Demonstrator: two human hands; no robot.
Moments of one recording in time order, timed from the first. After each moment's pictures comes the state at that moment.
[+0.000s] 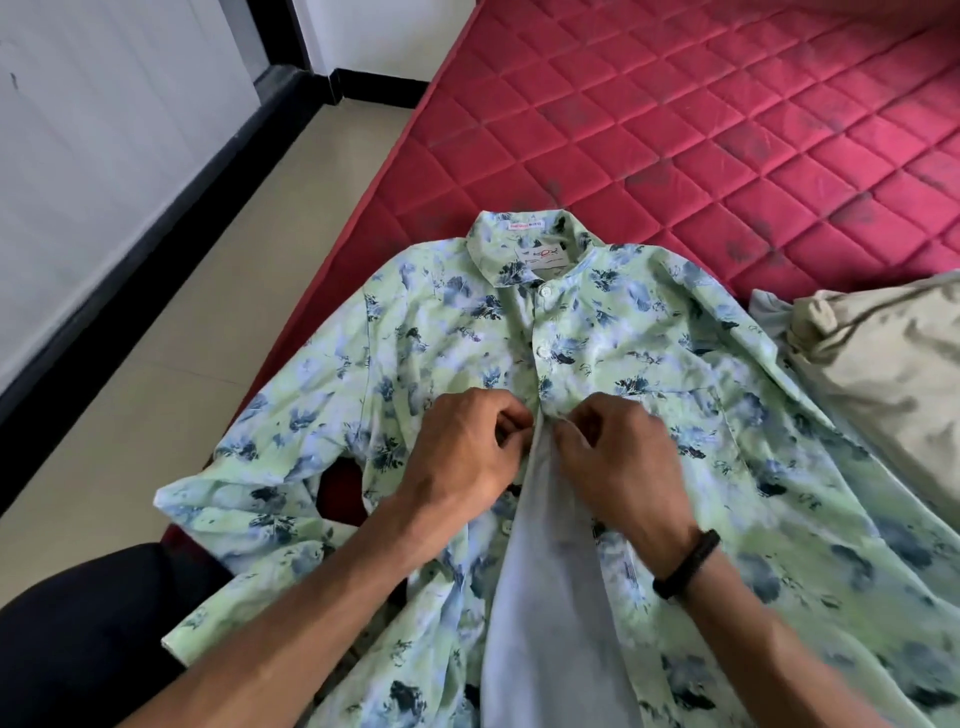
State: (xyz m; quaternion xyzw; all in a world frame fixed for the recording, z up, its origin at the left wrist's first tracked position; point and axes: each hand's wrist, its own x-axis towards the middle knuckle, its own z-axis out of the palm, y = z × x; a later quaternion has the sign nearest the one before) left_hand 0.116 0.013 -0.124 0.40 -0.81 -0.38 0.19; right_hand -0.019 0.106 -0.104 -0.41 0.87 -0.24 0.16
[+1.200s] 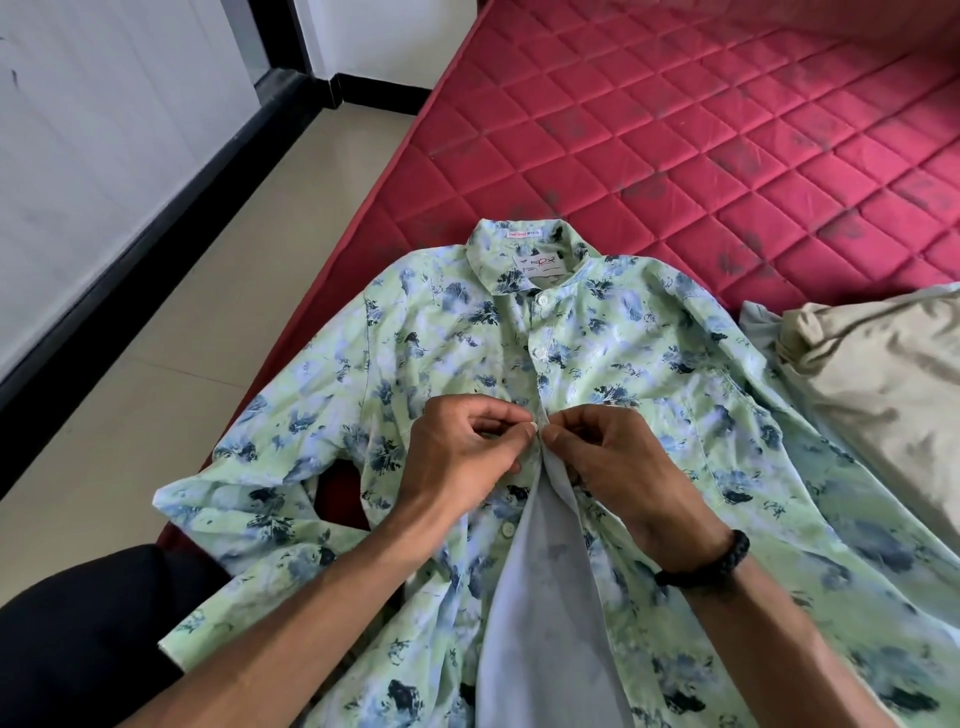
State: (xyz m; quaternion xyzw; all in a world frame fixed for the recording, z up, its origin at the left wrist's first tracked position) left_hand 0.120 0.026 -0.106 0.48 -0.61 -0.59 0.23; right_hand -0.028 0.109 -0.096 -0.29 0.72 -0.42 0.46
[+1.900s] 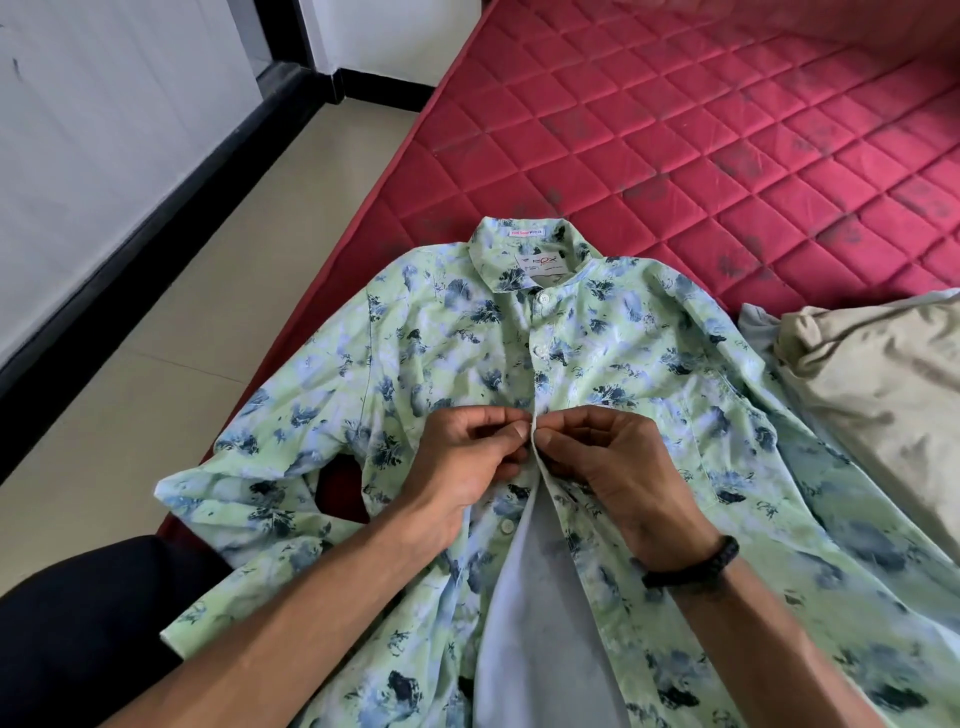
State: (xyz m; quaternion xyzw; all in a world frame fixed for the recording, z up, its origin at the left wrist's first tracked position) left_hand 0.117 0.033 -0.107 0.50 -0.45 -0.71 0.20; right_hand -0.023 0.114 -0.102 -0.21 0.67 -0.52 0.48
